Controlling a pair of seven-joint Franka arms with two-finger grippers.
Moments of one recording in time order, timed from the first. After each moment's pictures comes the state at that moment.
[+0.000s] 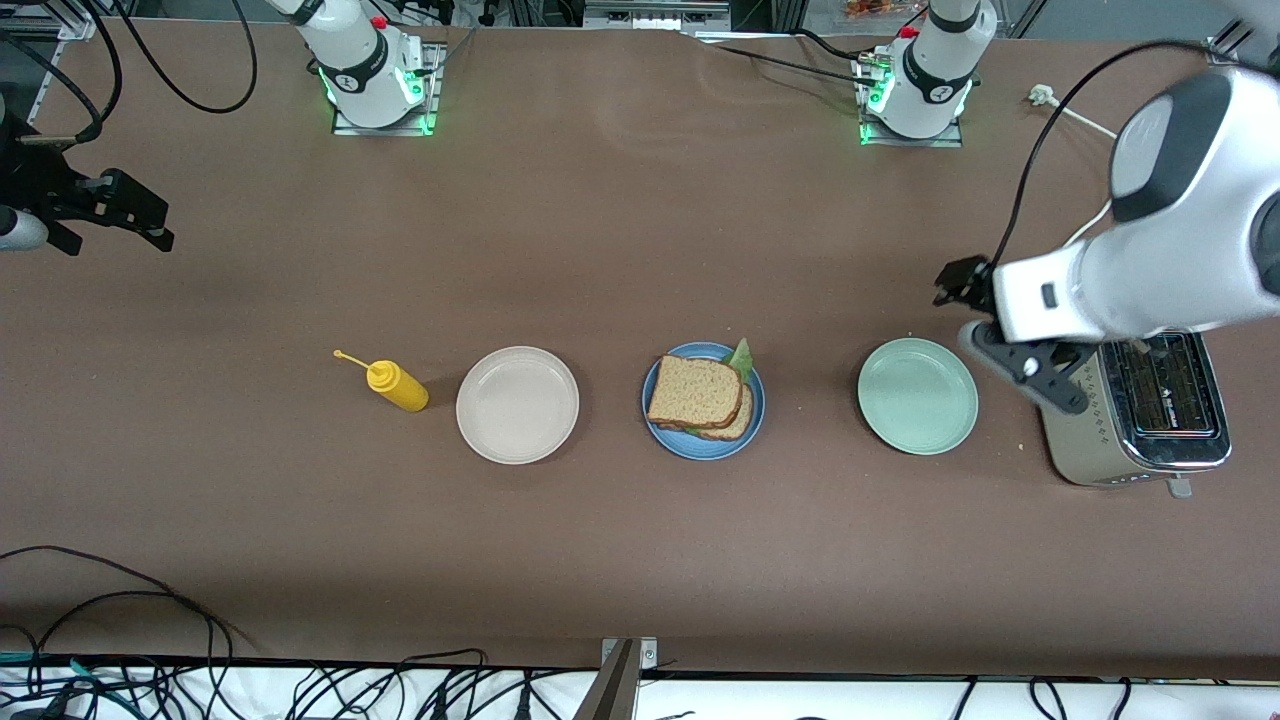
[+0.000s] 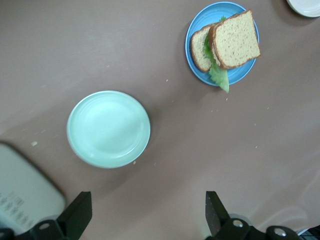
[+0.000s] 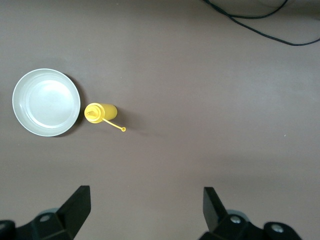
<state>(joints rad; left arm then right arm) -0.02 0.38 -0.21 -1.26 -0.04 1.42 0.38 0.07 -0.05 -0.06 -1.66 -0.02 1.68 -0.06</state>
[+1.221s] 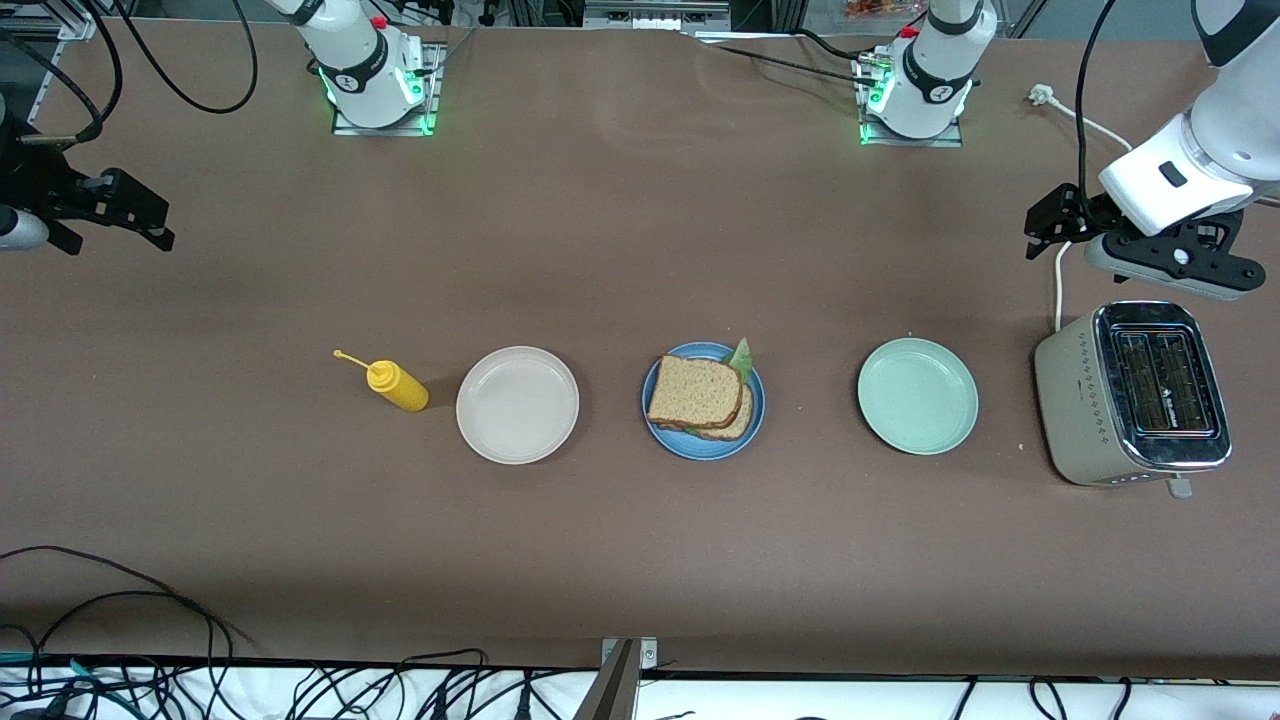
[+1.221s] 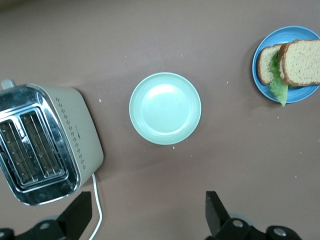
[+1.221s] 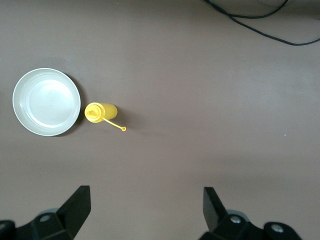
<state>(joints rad) -0.03 -0.01 -0.07 -1.68 0.03 1.64 0.19 0.07 -0.04 -0.06 -1.66 -0.02 1.68 -0.06</state>
